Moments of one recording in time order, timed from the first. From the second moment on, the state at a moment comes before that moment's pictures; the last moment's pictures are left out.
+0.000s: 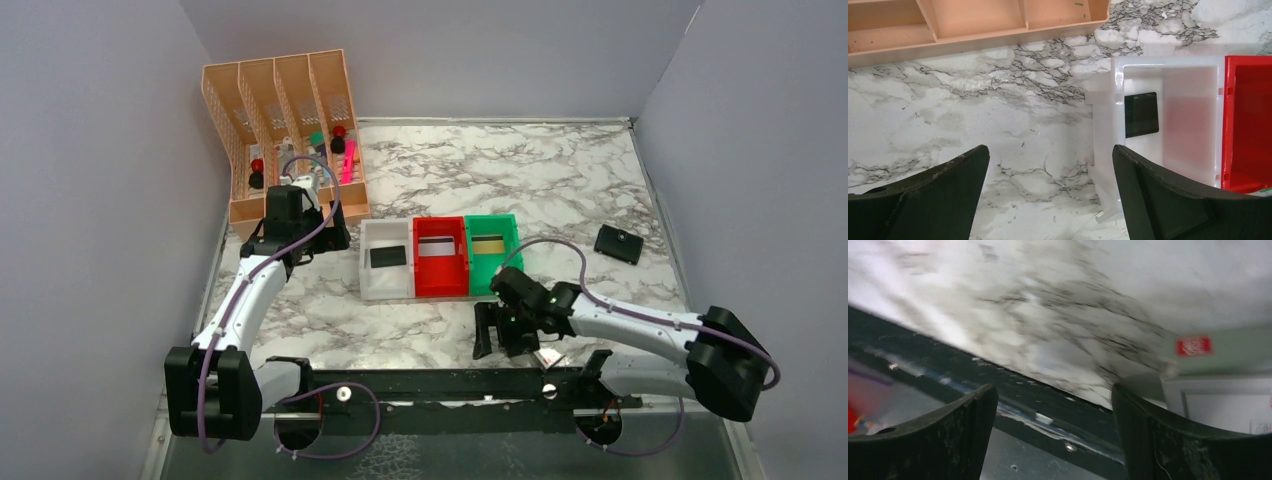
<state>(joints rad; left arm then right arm) -0.07 1.15 0.79 -0.39 0.15 -0.20 0.88 1.12 0.54 -0.53 -0.22 0.78</state>
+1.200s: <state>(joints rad) -0.07 1.11 0.79 -0.38 0.19 -0.20 0.76 1.09 0.61 -0.40 -0.05 0.77</state>
